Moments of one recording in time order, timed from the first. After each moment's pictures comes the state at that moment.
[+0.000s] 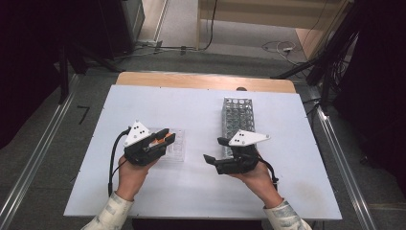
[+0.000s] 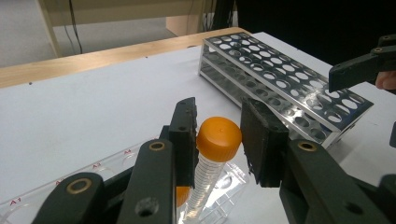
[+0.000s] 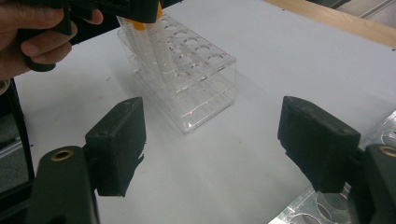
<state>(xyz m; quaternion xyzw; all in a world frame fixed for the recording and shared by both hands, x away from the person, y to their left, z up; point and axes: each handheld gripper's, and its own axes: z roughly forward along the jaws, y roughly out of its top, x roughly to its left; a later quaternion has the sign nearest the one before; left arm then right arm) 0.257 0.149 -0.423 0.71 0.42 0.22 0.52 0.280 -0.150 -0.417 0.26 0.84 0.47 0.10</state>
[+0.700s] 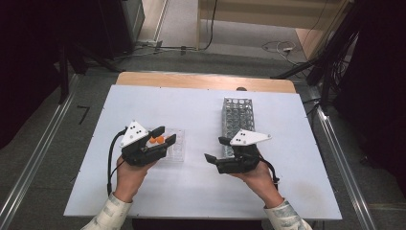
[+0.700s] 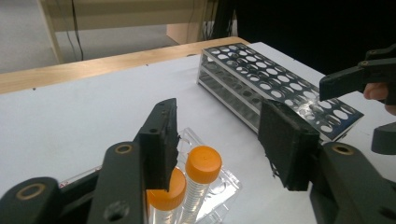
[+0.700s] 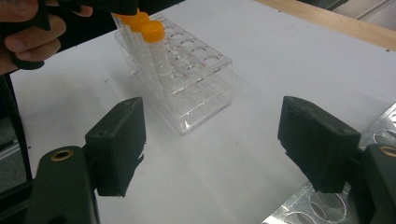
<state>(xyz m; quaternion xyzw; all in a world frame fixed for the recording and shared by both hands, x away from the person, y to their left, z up) 0.251 0.152 -0.416 0.70 0.42 0.21 0.54 0.281 -0.153 -0.416 0.27 0.83 0.47 0.10</state>
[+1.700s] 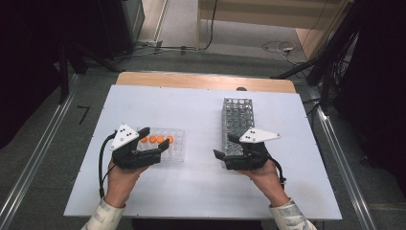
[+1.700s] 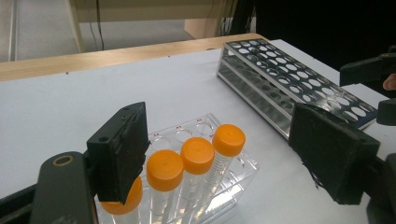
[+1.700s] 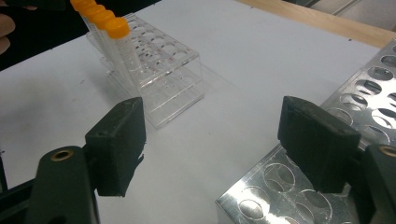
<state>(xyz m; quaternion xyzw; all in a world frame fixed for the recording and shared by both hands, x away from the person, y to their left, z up) 0.238 0.168 -0.415 0.69 0.45 0.23 0.52 0.288 -0.174 -0.418 0.30 0.82 0.47 0.12</state>
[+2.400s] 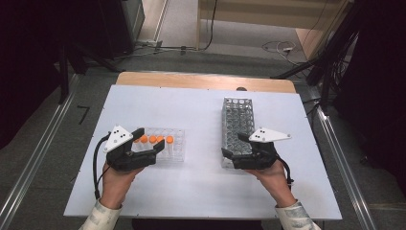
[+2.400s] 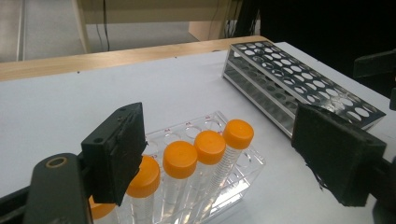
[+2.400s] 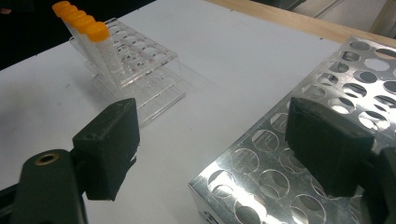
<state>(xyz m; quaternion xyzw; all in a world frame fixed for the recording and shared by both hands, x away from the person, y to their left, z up) 0.232 0.178 -0.414 0.68 0.46 0.24 0.52 0.288 -0.194 -0.415 0.32 0.81 0.47 0.14</state>
